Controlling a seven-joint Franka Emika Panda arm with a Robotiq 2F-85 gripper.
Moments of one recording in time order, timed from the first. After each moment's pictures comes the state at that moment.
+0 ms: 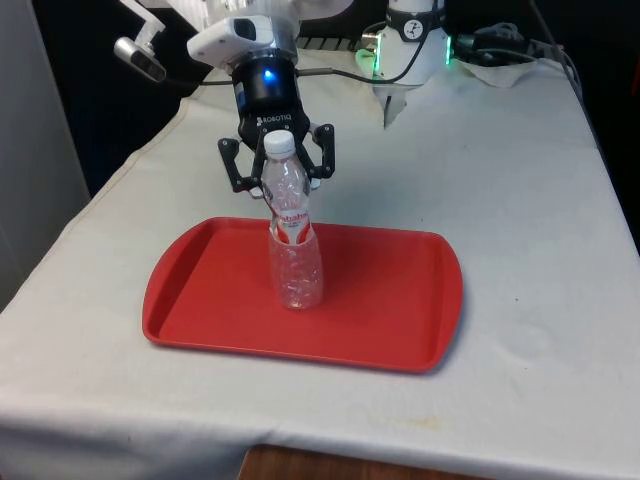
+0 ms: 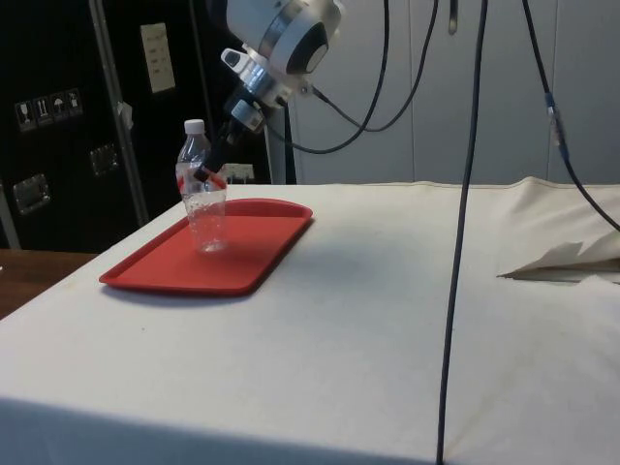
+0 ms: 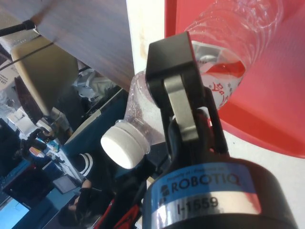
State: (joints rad) arm 0.21 0.58 -0.45 -1.86 1.56 2.57 -1.86
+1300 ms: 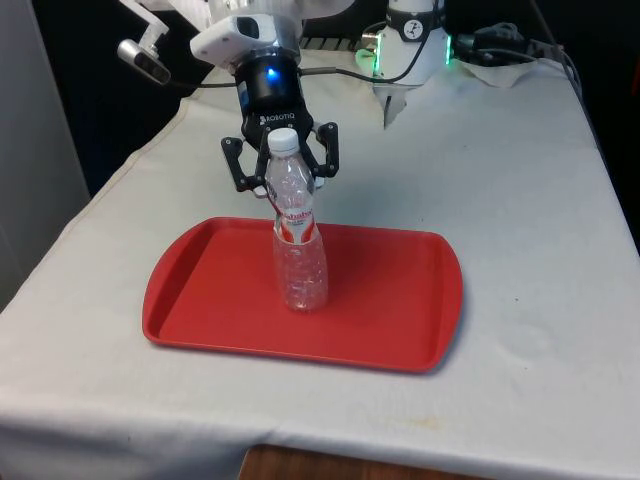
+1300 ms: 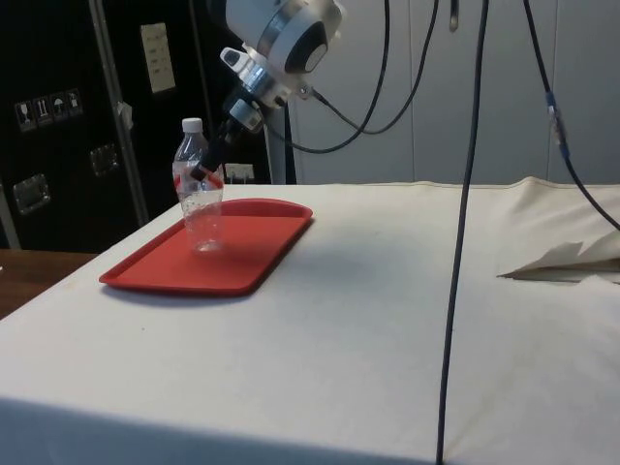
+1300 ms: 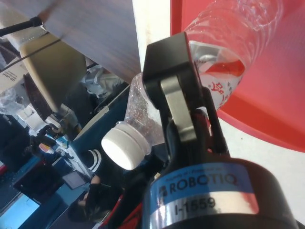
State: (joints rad) arm 0.21 0.58 -0.44 -1.86 1.59 2.57 -1.88
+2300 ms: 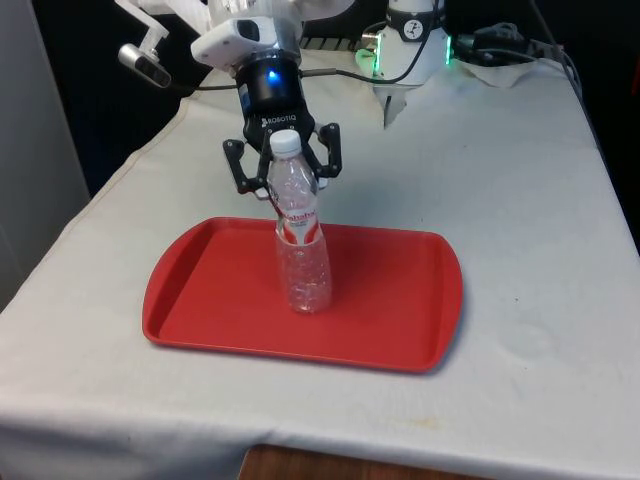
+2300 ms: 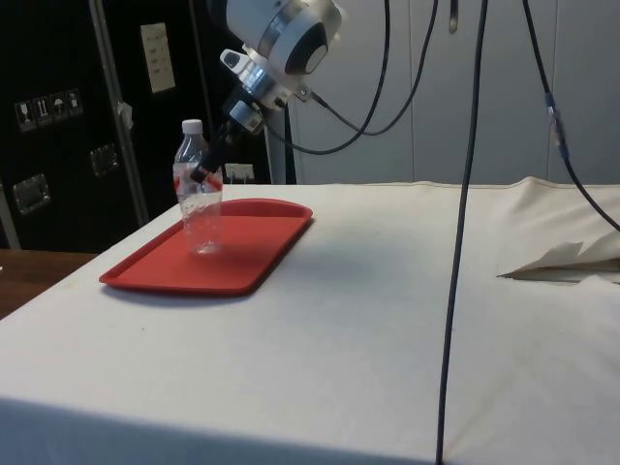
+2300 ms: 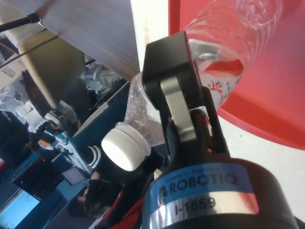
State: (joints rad) arm 0.21 0.58 -0.44 -1.86 1.59 2.55 -1.88
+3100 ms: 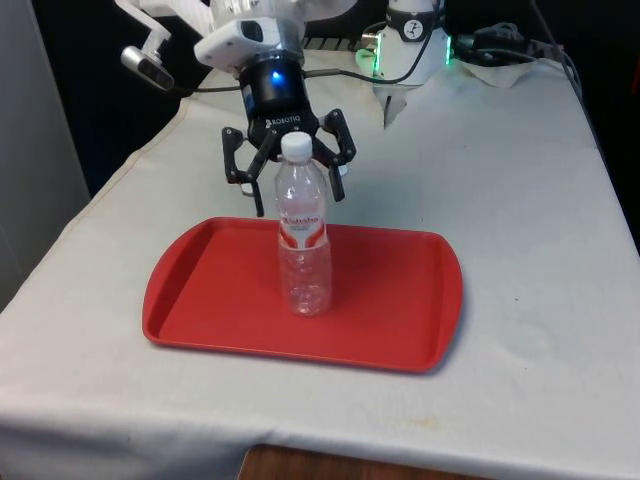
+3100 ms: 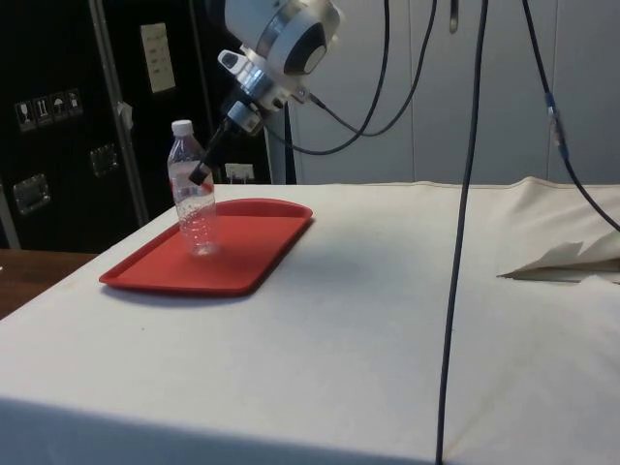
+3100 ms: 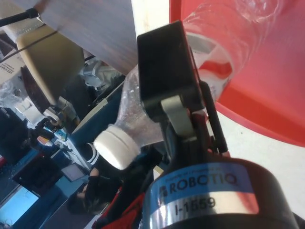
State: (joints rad) arm 0.21 0.58 -0.44 -1.86 1.59 2.54 -1.88
